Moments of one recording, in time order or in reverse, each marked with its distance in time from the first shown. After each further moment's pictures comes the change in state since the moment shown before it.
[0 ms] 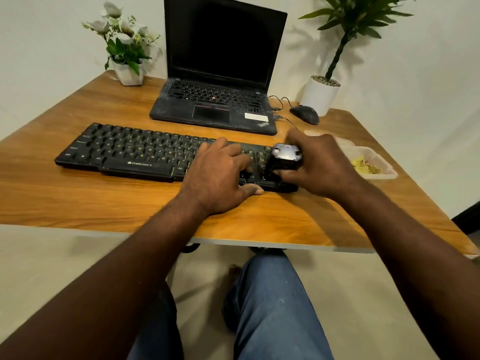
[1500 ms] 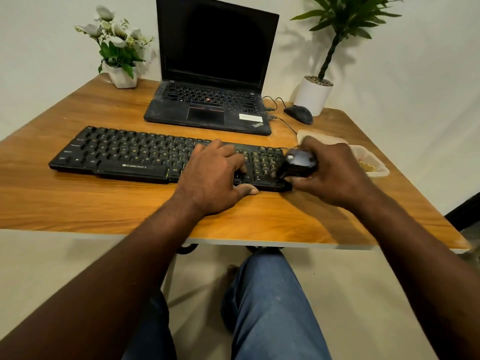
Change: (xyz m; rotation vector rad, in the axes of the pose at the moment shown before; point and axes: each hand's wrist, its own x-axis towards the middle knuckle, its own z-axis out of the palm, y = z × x) left_hand 0.000 0.001 0.001 0.002 -0.006 -0.005; right_hand -0.029 0.014 -0.014 0.008 0.004 0.081
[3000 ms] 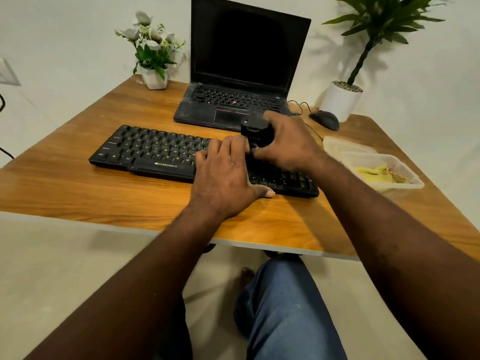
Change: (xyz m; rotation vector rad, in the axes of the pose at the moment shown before) left_hand -0.015 -0.006 -0.008 -0.043 0.119 -0.294; right_hand 0.097 -0.081 0.041 0.220 -0.087 -0.012
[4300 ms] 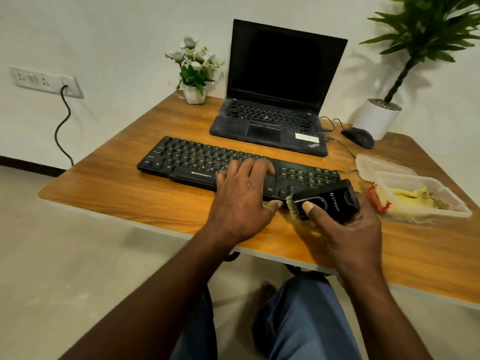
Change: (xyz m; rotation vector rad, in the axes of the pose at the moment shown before) left_hand -0.024 -0.009 -0.018 -0.066 0.001 -0.040; right_hand -0.137 0.003 0.040 0.711 0.482 0.259
